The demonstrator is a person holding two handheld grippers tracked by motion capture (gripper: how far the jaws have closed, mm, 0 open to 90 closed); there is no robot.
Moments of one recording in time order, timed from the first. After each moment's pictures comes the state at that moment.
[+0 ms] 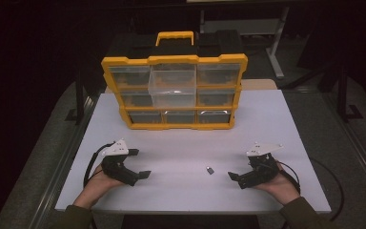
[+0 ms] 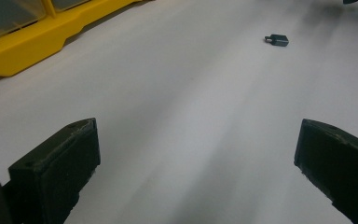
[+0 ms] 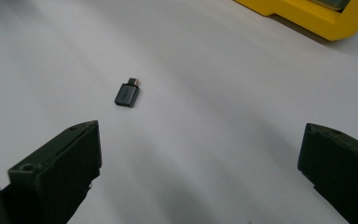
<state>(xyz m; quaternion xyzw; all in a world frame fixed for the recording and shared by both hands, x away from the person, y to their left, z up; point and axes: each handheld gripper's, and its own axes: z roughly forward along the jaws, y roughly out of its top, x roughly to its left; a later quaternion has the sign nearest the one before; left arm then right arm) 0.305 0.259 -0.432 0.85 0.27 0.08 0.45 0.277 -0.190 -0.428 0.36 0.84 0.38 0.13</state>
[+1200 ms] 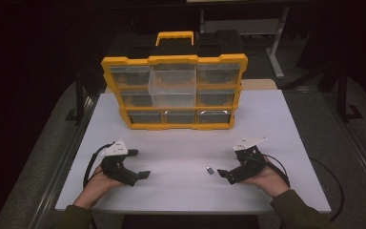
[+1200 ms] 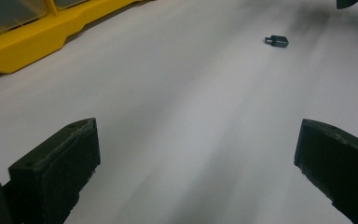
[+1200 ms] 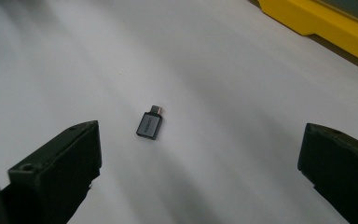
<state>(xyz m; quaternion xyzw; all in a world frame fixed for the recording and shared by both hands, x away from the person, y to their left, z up) 0.303 0.260 -0.434 0.84 0.27 0.07 0.45 0.295 -0.160 -0.423 0.34 0.86 0.38 0.10</state>
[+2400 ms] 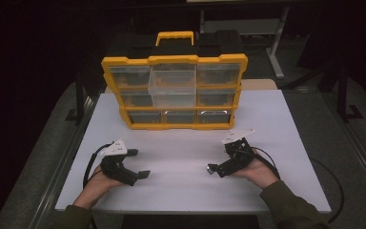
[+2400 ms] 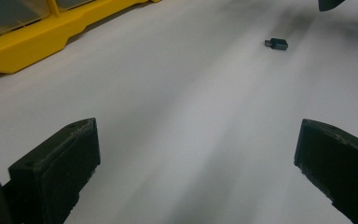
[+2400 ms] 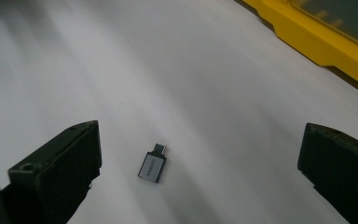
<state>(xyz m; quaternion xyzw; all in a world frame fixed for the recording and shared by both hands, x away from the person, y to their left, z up) 0.303 0.262 -0.433 0.84 0.28 0.07 0.46 0.315 -0.134 -0.417 0.33 0.86 0.37 0.09</state>
